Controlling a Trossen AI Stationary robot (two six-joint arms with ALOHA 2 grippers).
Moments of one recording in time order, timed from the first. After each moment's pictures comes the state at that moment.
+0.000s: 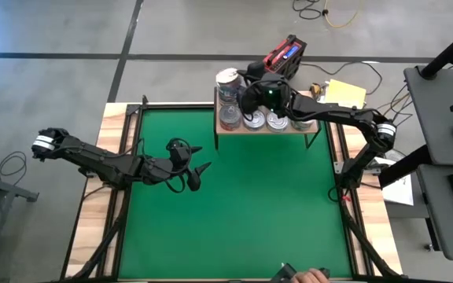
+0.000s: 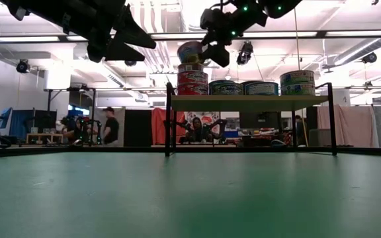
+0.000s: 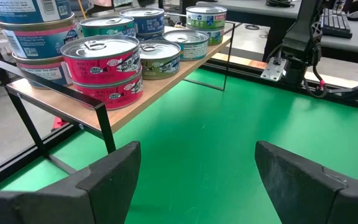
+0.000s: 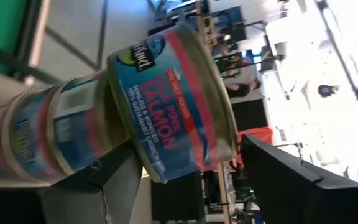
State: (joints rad) left arm -0.21 1.15 0.61 0.21 -0.70 -0.27; right arm -0.44 1.65 1.39 0.09 0.37 -1.21
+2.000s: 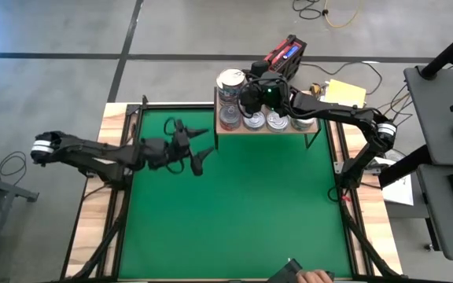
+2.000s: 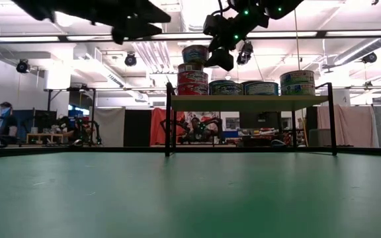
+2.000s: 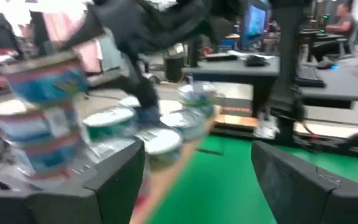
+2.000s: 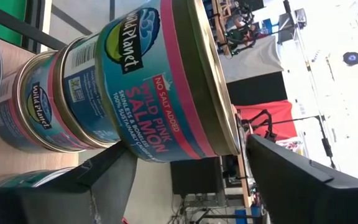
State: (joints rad) left arm -0.04 1.15 0.64 0.50 -0.48 0.04; right arm -0.46 1.65 1.39 -0.02 0.42 -1.11
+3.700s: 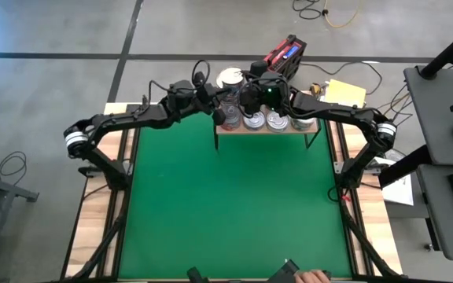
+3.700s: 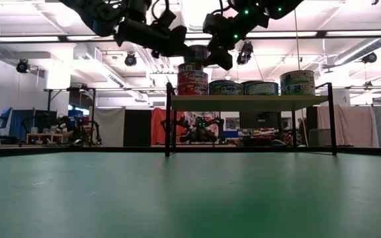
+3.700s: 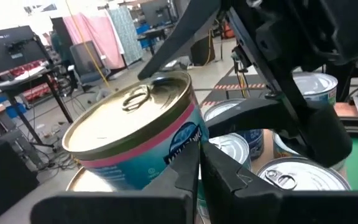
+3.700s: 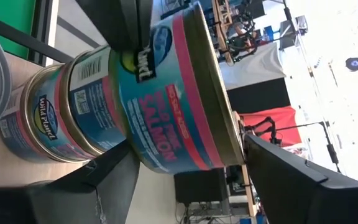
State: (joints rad) left arm 0.50 1.55 1.09 0.40 -0.03 0.25; right arm -0.46 1.65 1.39 -0.01 0.38 -1.10
